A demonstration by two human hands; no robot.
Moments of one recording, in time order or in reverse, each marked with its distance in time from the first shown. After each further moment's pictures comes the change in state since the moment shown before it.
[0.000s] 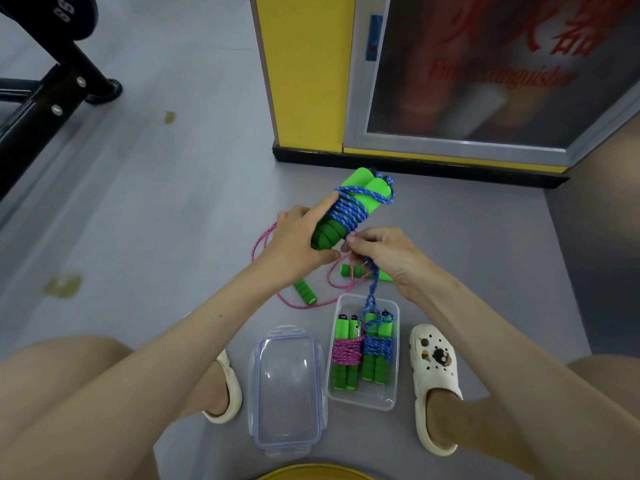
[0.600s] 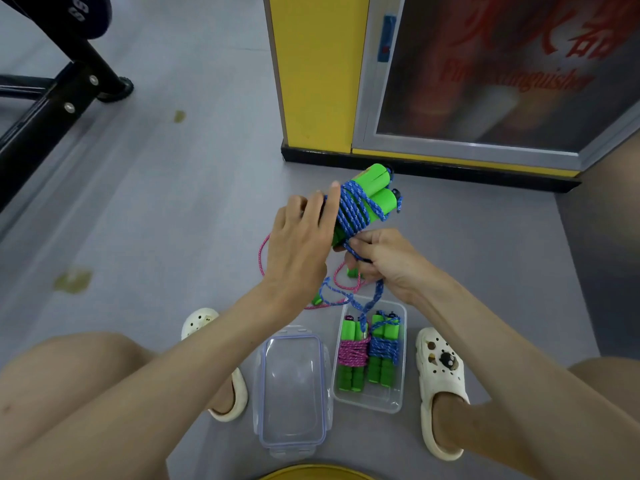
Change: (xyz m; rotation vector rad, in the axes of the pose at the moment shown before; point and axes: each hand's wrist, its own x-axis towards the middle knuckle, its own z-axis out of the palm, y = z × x) left_hand -0.014 -0.003 0.009 0.775 0.519 0.210; right_hand 0.003 -0.005 0.016 0.165 -0.151 0.027
